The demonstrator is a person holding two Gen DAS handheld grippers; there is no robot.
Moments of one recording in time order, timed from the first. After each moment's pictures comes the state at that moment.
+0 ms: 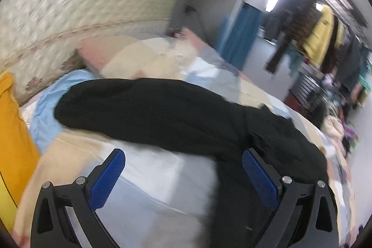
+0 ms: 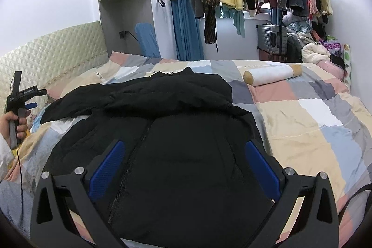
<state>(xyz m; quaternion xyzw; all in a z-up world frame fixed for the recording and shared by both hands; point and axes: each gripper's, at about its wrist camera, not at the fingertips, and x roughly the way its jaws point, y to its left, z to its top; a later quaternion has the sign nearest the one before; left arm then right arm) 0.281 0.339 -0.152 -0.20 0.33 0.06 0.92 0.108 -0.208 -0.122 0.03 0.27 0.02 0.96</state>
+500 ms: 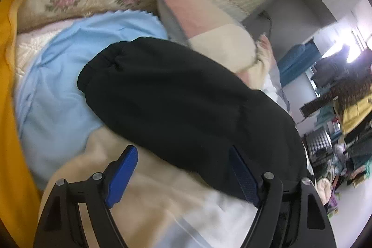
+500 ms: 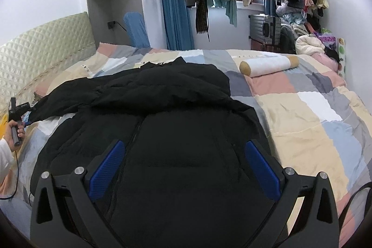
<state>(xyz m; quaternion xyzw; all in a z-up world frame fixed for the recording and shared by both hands) 0.353 0.539 -0.294 -0.40 0.36 0.13 0.83 0.151 -0.191 -0.135 0.02 0.31 -0.01 0.95</state>
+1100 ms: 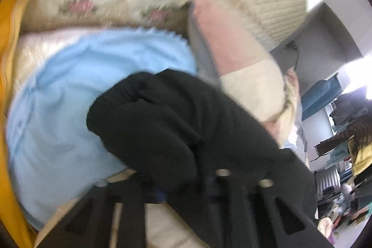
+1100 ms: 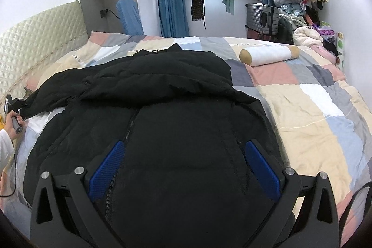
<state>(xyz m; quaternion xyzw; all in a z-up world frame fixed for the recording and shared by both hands) 0.392 0.566 -0.294 -0.42 0.30 0.23 0.82 0.174 -0.182 -0.149 0.02 0.34 -0.03 0.94</state>
